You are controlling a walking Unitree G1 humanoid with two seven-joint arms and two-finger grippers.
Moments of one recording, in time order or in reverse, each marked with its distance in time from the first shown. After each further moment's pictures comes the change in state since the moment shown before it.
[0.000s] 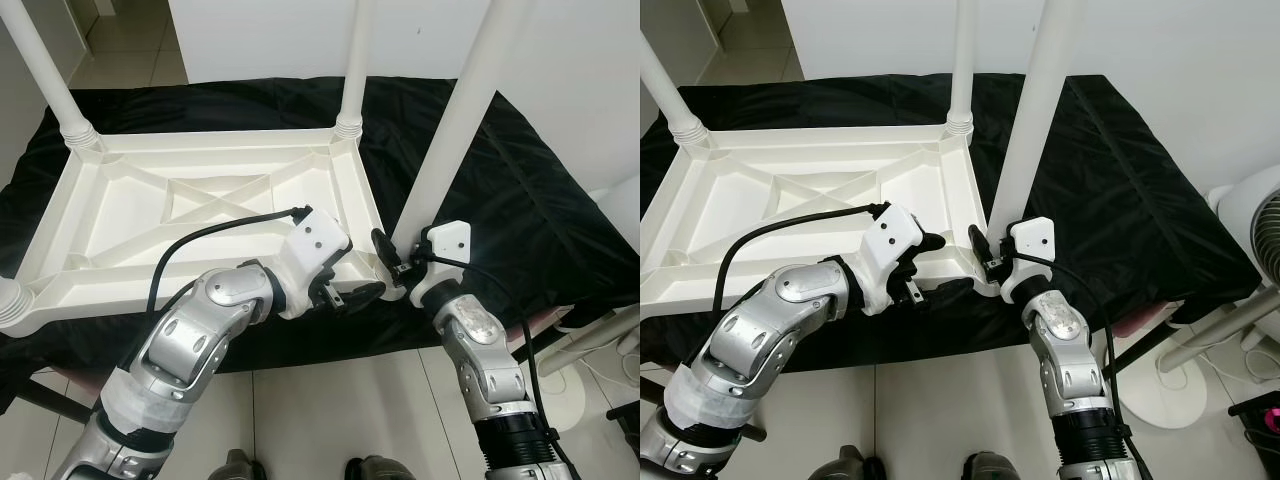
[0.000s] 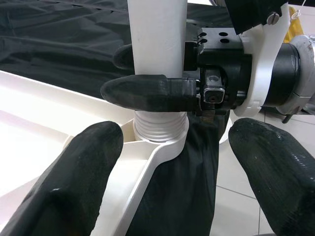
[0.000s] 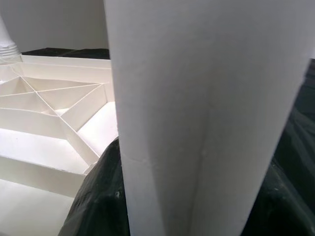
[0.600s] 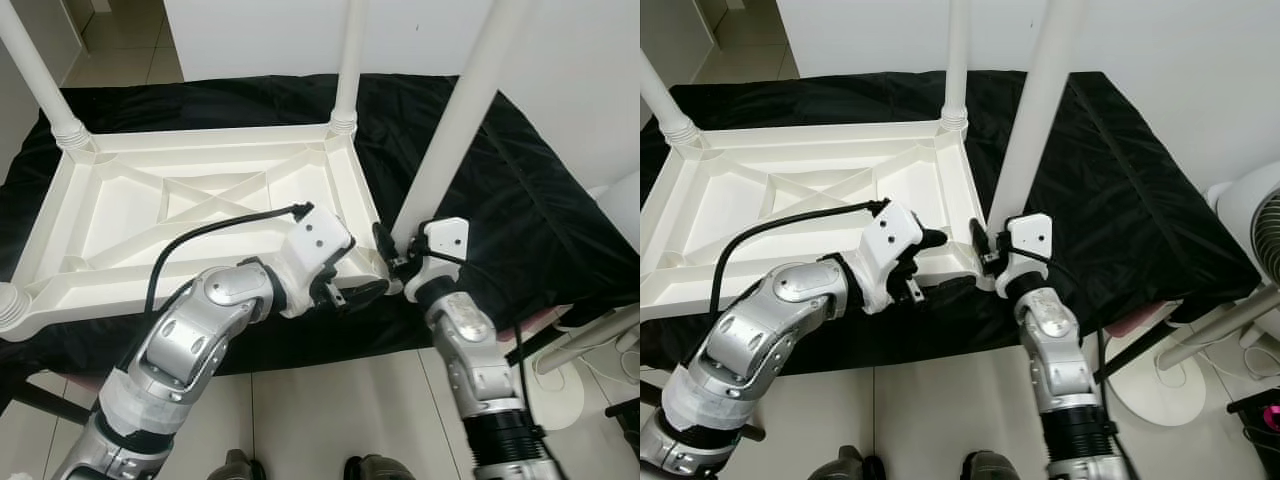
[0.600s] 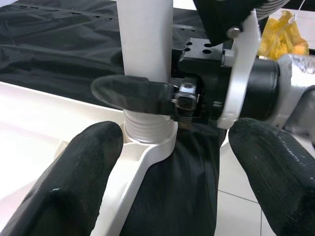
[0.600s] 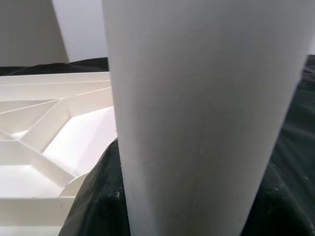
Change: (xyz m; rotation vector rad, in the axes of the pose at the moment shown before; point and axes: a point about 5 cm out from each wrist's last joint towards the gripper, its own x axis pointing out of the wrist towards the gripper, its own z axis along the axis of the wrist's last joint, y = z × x) left arm -0.001 -0.003 0.006 0.018 -0.024 -0.005; right arm 0.007 0.008 0.004 0.047 -0.063 -0.219
